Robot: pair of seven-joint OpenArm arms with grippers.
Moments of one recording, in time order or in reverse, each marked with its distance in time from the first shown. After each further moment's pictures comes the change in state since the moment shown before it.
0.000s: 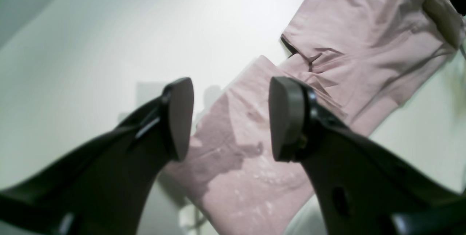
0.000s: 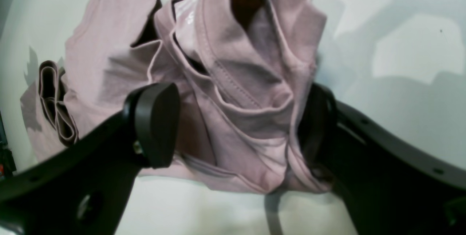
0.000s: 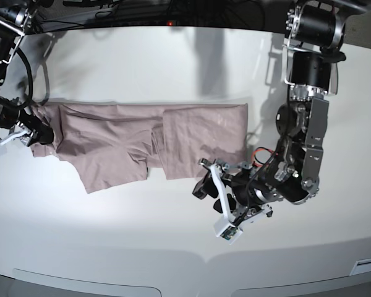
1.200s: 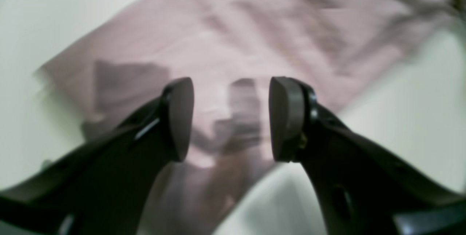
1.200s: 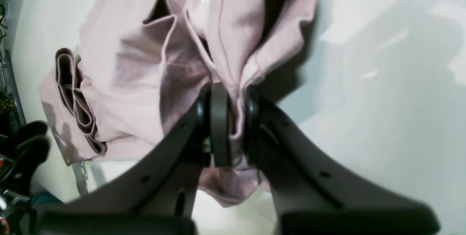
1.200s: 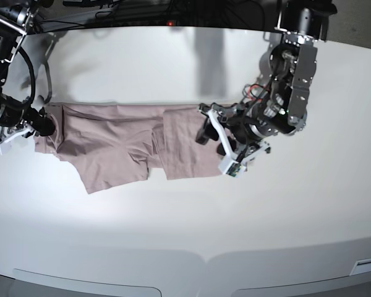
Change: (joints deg) left arm 17.5 0.0 0.0 -1.5 8.2 6.0 -14.9; right arm -0.2 -0.5 -0.1 -0.3 4.1 0.0 -2.8
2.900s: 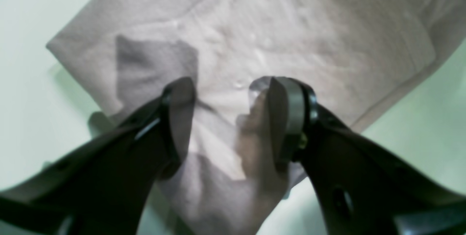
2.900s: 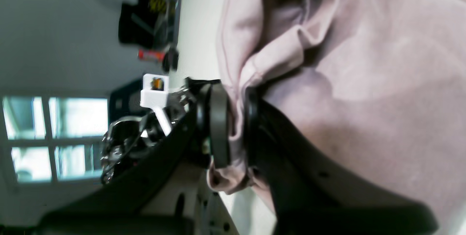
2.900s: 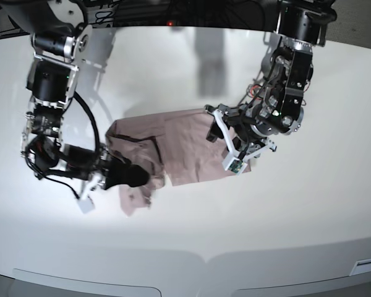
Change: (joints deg) left arm -2.0 0.0 0.0 -7.3 6.1 0.0 -3.5; right arm 14.6 -18.5 -12.6 3.8 18.5 0.0 -16.8
